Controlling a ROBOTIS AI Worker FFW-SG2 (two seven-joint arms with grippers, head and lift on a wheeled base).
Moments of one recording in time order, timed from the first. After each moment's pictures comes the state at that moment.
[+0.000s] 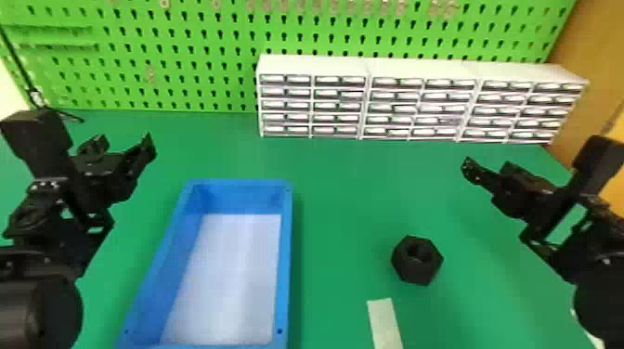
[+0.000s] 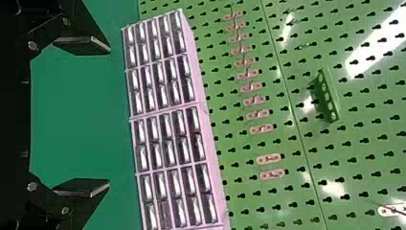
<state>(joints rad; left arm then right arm) 0.00 0.09 0.16 -1.99 0.16 0.46 -0.07 -0.08 -0.14 -0.29 -1.83 -0.33 0.54 0.35</state>
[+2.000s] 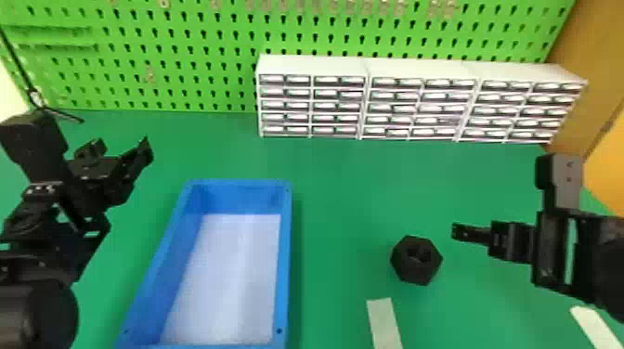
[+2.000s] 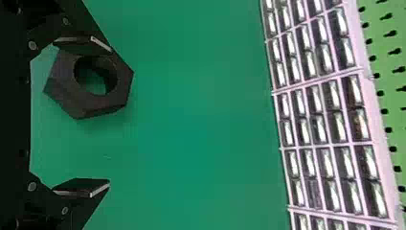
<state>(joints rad) 0.01 0.09 0.17 -1.99 0.17 0.46 -0.08 -0.10 -0.10 -0.23 -2.17 -0.05 1.48 0.30</state>
